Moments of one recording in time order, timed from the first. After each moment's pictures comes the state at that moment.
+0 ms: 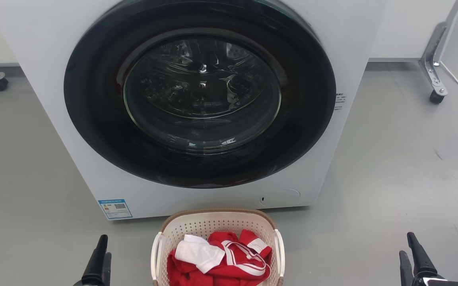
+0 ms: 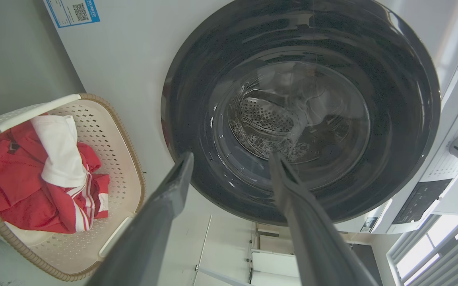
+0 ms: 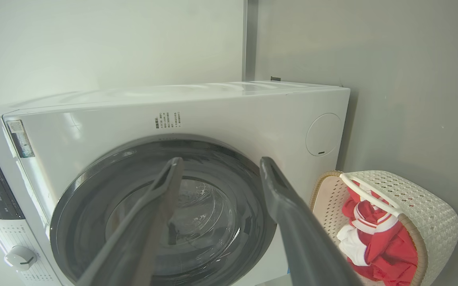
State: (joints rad) left arm -0.01 0.03 0.05 0.35 -1.60 -0.12 0.09; right arm -0.03 -0.02 -0.10 0.36 1.60 0.12 0.09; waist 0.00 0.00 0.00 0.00
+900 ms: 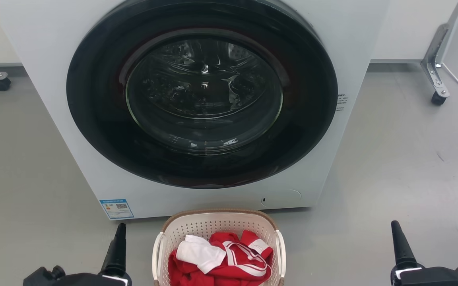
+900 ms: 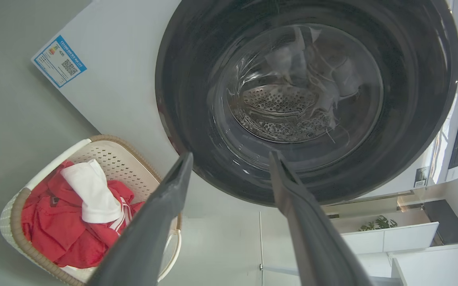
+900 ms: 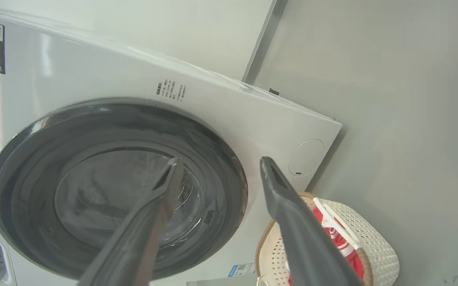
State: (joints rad) left arm -0.01 0.03 -0.04 0.25 -1.28 -0.04 -0.01; right arm -0.03 -0.02 -0.02 0.26 1.27 0.04 -0.01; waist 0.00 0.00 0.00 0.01
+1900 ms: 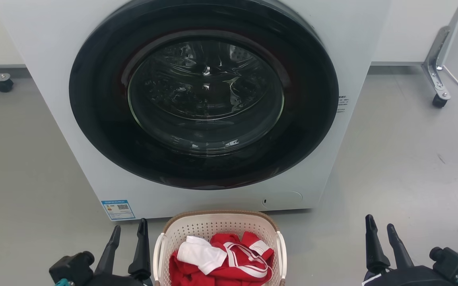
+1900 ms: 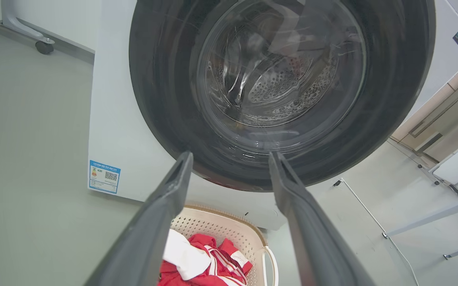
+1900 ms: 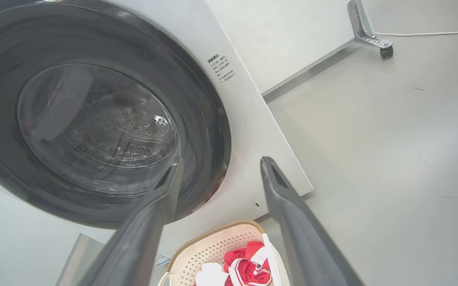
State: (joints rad) left arm 0.01 0.07 -0.17 0.15 -0.64 0.04 -0.12; right arm 0.00 -0.06 0.13 0.15 0.67 -0.04 -0.12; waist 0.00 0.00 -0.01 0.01
